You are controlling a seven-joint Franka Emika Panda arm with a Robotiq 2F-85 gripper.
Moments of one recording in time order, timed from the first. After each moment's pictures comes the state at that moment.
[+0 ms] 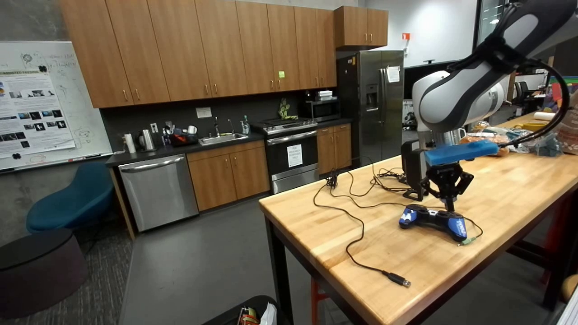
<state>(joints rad) -0.20 -0.37 0.02 -2.71 -0.08 2.15 0.62</state>
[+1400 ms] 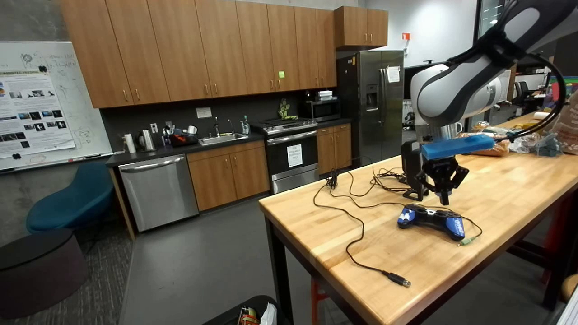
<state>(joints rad) -0.19 -0.38 0.02 -2.68 -0.07 2.14 0.61</state>
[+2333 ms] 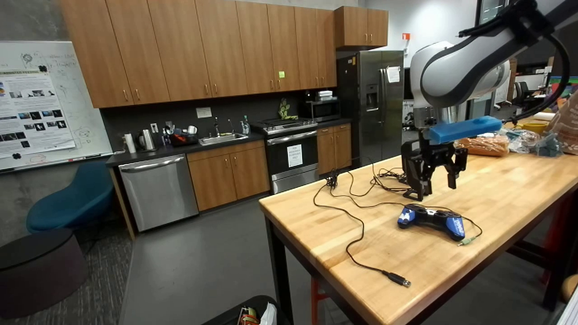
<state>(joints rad) -0.12 -0.51 0.03 -2.67 -0.05 2.05 0.44</state>
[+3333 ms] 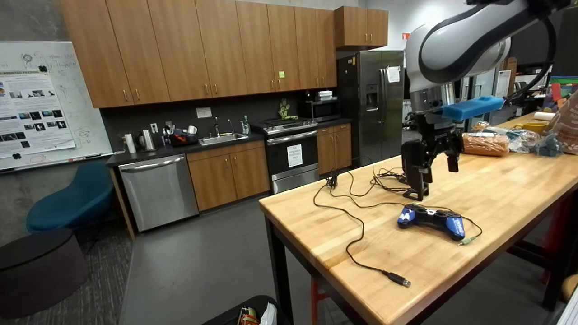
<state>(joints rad) -0.05 -0.57 0.02 -2.60 -0.03 1.88 0.14</state>
